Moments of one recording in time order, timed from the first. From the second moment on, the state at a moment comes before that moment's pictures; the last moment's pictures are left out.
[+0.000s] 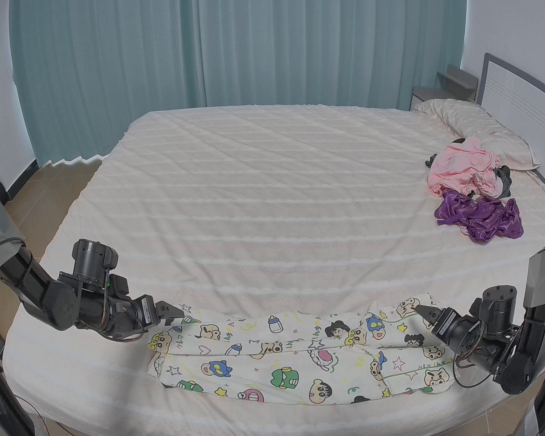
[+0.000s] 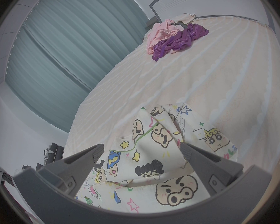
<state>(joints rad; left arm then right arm) -0.12 1.94 -0.63 -0.39 -0.31 -0.48 0.26 2.10 -0.02 -1.55 -0.11 0.81</state>
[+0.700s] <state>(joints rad) -0.15 1.97 -0.62 -0.39 -0.31 -0.47 0.27 2.12 -0.02 -1.55 -0.11 0.81</state>
